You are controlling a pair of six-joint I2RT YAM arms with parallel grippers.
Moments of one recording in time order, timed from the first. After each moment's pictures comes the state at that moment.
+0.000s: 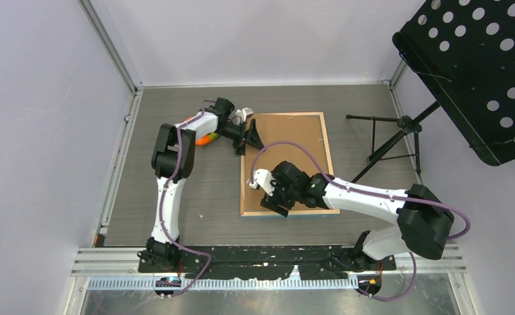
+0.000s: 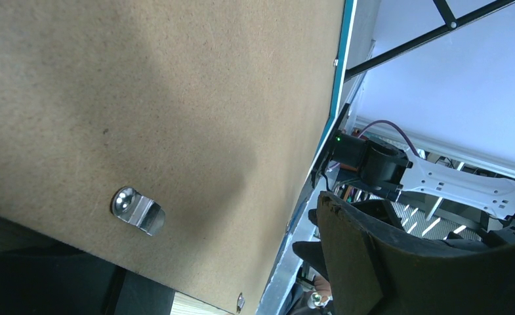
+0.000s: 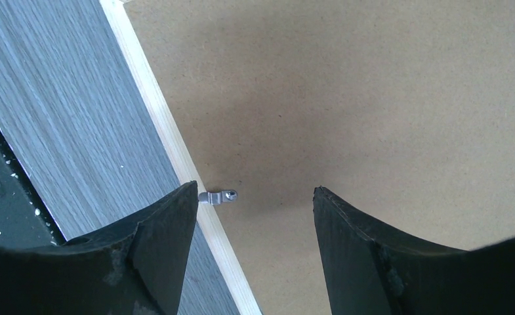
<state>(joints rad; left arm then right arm) -0.31 2.33 1.73 -0.62 1.03 -0.32 0.95 1.37 0.80 -0.33 -0.06 -0.31</state>
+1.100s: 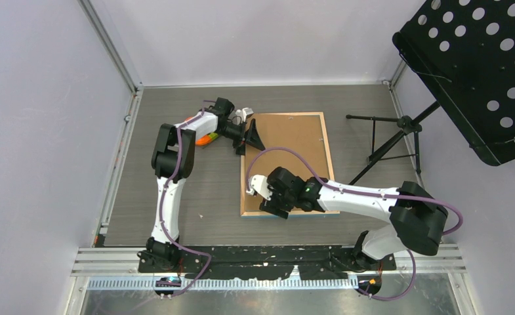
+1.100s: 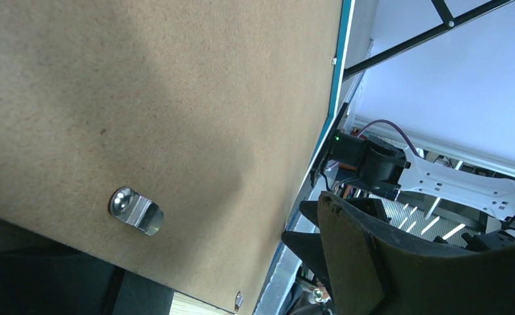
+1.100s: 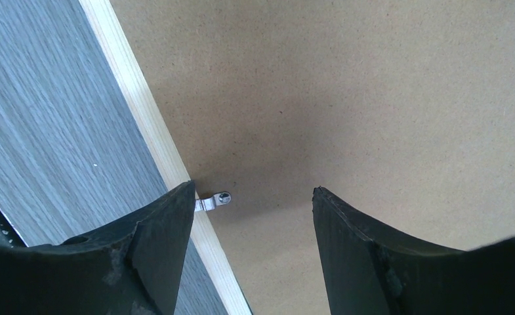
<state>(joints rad) -0.31 2.33 1.73 -0.61 1.04 -0.32 1.00 1.43 0.79 -0.32 0.05 -0.35</state>
